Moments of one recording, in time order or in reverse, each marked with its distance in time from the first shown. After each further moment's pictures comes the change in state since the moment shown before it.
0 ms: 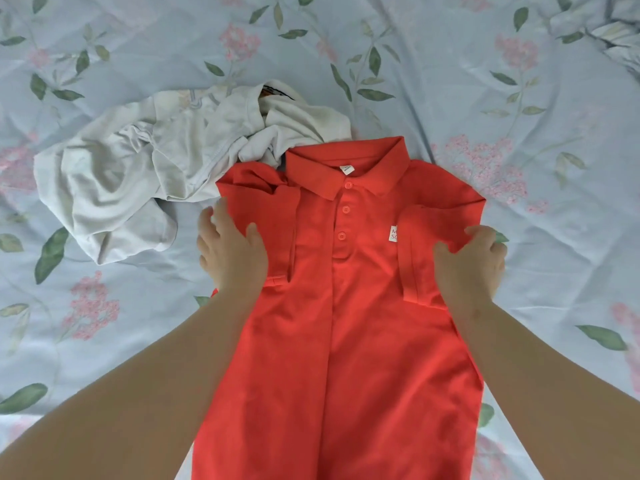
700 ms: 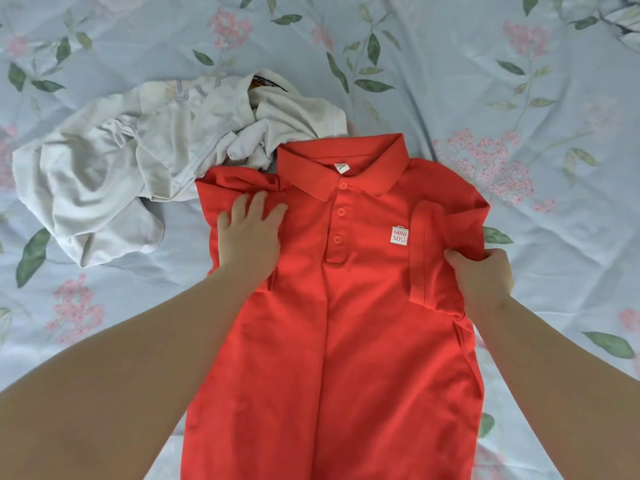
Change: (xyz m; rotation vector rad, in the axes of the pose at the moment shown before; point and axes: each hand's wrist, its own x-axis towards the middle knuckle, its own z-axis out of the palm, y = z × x) left_hand 0.027 0.001 0.030 0.636 -0.167 0.606; right_hand 0.039 0.035 0.004 0.166 -0.111 0.227
